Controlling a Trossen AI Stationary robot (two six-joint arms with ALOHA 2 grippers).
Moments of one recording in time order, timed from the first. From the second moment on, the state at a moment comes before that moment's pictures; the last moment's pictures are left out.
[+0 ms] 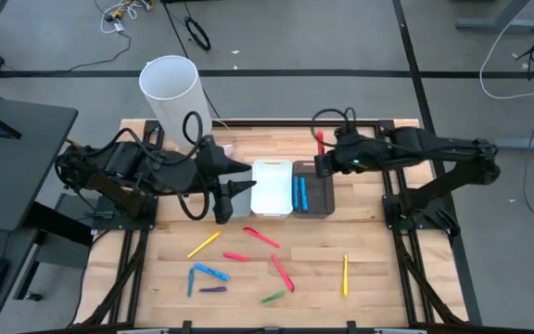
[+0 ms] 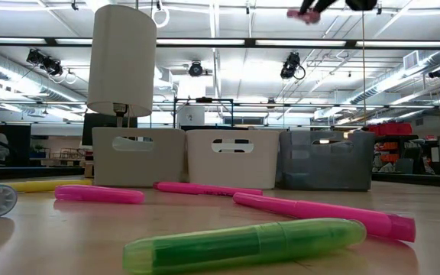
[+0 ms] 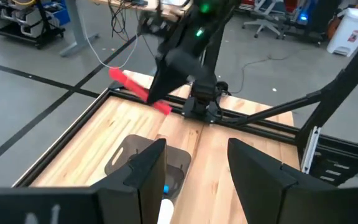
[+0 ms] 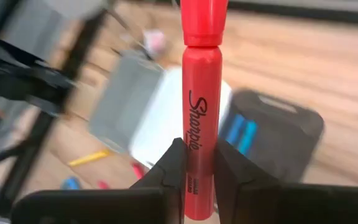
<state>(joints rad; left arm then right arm) -0.32 1.53 2.02 -0.91 -0.54 -0.36 0.03 1.33 1.57 -1.17 0.36 1.14</state>
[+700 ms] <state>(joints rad) -0.32 1.53 2.02 -0.89 -0.42 -0.41 -0.17 1.63 1.56 -1.33 0.10 1.17</state>
